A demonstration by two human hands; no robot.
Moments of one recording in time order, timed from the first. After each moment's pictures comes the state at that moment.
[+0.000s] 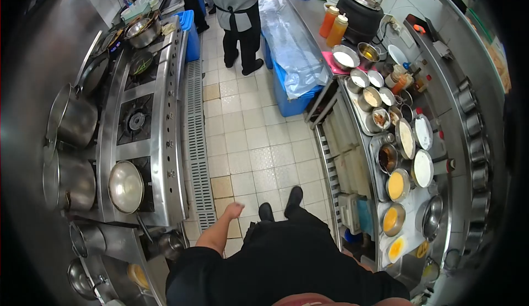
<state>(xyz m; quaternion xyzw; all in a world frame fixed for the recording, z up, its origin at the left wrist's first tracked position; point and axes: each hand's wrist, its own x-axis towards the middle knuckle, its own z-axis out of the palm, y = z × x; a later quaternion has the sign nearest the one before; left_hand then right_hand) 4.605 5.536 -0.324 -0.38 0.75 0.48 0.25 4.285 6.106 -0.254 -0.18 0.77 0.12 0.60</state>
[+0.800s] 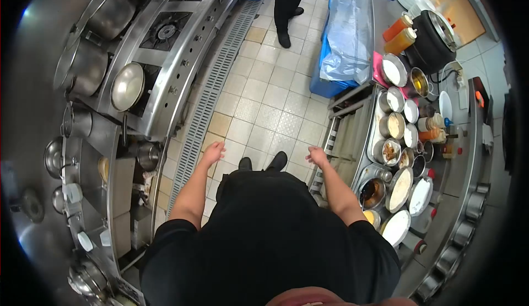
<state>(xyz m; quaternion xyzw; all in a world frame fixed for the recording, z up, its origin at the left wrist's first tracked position) 4.522 5.591 -0.186 -0.68 0.41 0.60 -0.09 4.052 5.683 -0.247 -0.27 0.76 -0.18 0.56</state>
